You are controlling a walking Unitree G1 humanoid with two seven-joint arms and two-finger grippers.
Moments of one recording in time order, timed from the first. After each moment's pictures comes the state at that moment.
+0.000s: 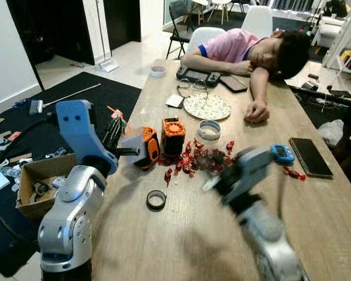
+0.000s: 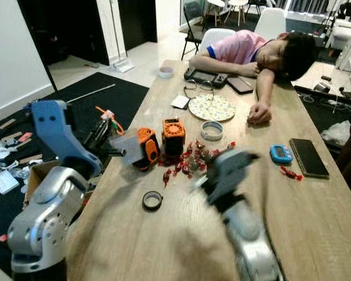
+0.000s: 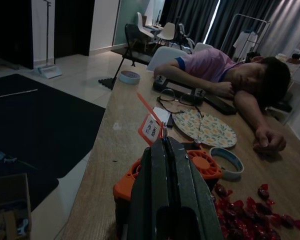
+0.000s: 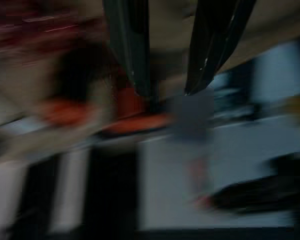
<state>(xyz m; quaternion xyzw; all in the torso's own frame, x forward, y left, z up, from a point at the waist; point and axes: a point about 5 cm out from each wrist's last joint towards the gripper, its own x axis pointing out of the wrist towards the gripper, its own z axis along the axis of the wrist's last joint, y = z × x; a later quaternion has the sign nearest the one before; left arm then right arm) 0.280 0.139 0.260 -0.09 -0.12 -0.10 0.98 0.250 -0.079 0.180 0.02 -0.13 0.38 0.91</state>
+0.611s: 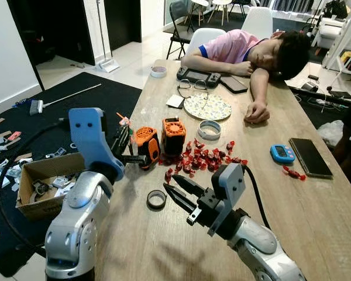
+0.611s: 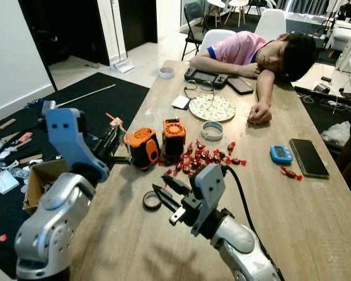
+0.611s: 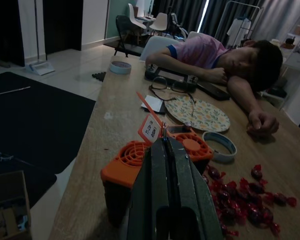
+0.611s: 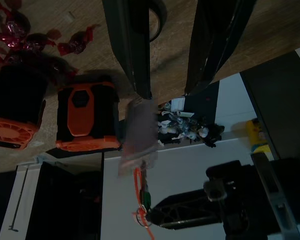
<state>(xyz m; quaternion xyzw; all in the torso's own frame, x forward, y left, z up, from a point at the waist) 0.275 0.131 0.245 -0.08 -0.10 -0.11 0.99 0.244 -0.083 0.182 0.01 -0.10 0.42 0.90</state>
